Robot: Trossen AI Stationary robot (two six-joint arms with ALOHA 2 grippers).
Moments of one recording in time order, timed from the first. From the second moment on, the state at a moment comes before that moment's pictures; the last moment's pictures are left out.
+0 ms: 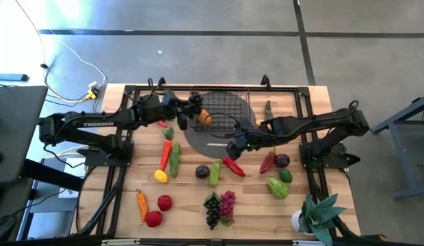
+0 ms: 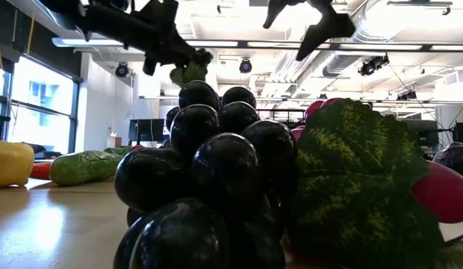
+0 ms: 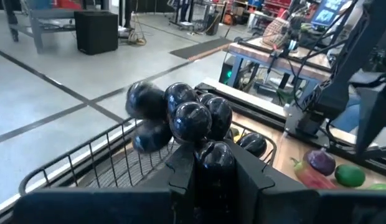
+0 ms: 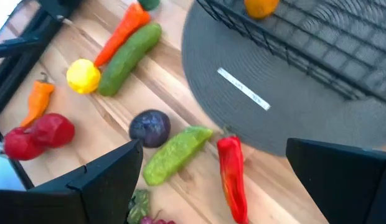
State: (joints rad) left arm 0.44 1.14 0.62 0.34 -0.13 -0.21; right arm 0.17 1.53 1.42 -0.89 0.26 1.02
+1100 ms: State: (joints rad) left arm 0.45 1.29 0.62 0.48 -0.14 -0.13; right arm 0.29 1.80 1.42 -0.97 0.20 1.23
